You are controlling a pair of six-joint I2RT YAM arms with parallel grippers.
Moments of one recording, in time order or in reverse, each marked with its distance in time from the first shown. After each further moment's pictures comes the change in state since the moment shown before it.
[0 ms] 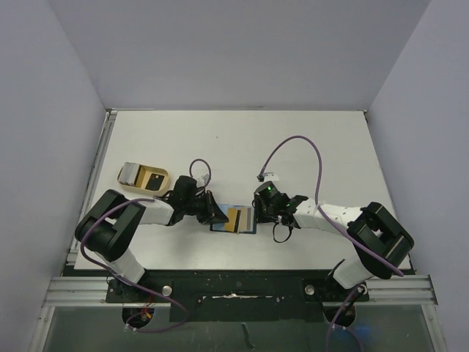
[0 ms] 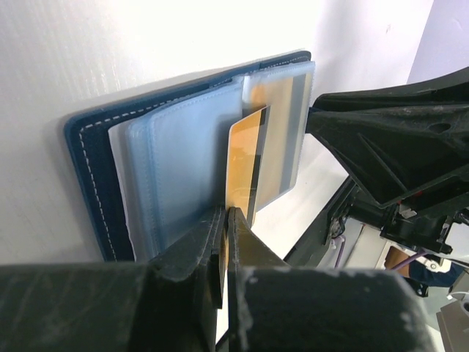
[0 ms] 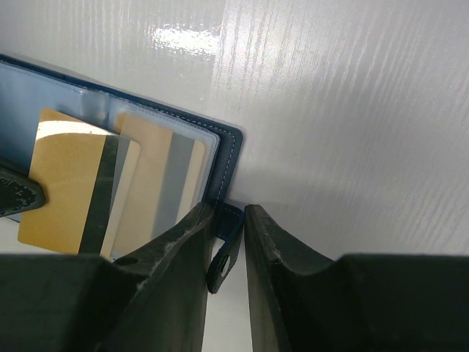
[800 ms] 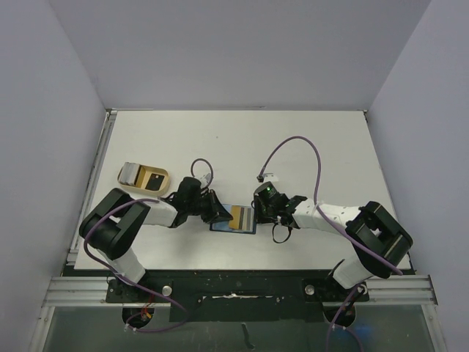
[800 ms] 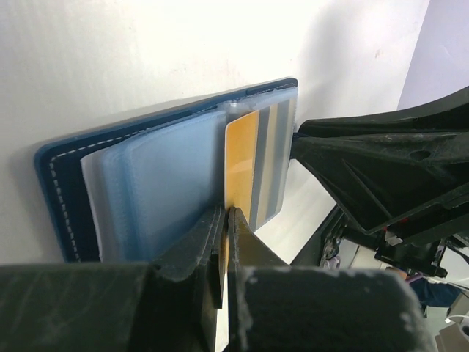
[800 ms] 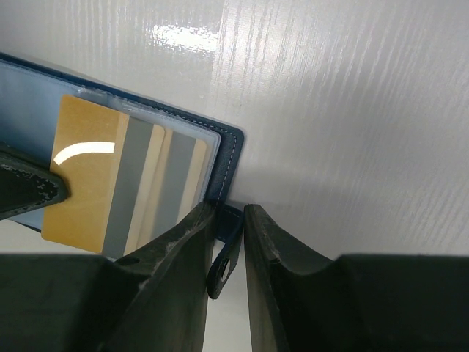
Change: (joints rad) left arm -0.041 0.029 0.001 0.092 -0.077 -0.073; right arm 0.006 0.010 -0.001 0.005 0.003 0.014
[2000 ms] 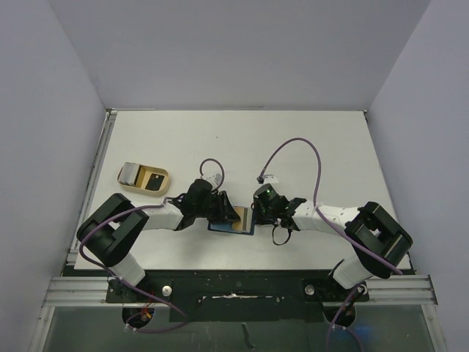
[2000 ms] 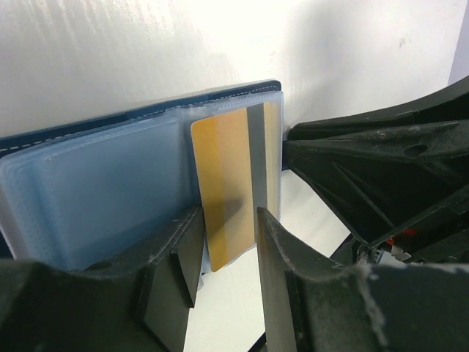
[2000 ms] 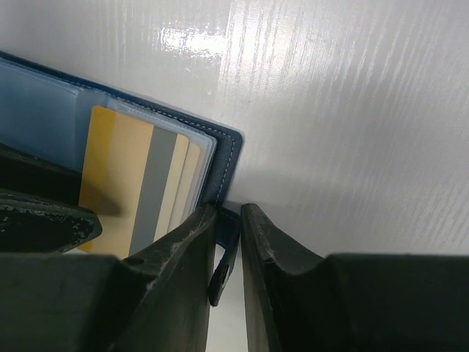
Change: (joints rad) left arm -0.127 -0.051 0.042 -0.084 -0.178 0.066; right arm 0.013 0.000 -0.022 0.035 0.002 0.033
